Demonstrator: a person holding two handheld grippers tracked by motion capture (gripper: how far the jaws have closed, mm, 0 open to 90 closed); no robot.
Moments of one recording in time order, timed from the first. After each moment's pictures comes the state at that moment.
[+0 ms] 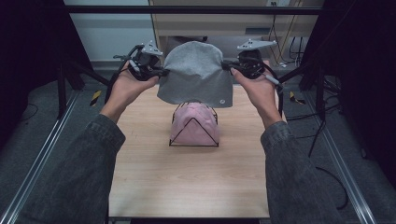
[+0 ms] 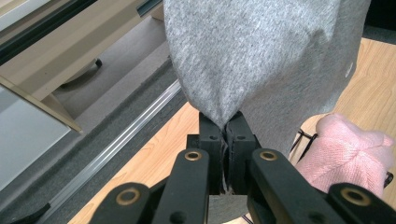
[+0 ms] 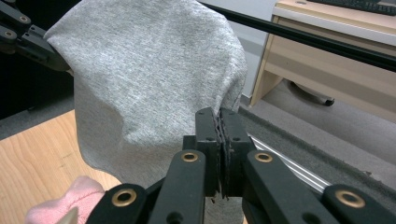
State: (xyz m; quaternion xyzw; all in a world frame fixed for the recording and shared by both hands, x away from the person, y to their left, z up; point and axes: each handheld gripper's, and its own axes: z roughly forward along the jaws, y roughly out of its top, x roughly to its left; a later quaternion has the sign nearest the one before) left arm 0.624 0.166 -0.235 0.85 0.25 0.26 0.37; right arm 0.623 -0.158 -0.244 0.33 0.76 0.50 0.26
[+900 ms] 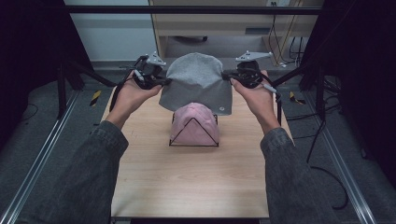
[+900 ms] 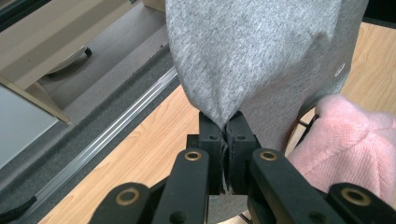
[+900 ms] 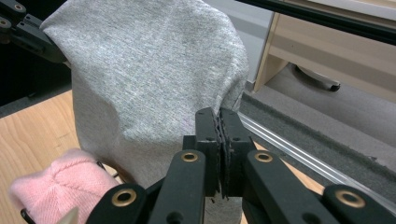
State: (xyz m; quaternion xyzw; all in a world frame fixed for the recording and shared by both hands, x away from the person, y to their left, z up) left arm 0.625 0.163 -0.268 0.86 0.26 0.24 0.36; right arm 0.624 -0.161 -0.279 0.33 0.77 0.48 0.24
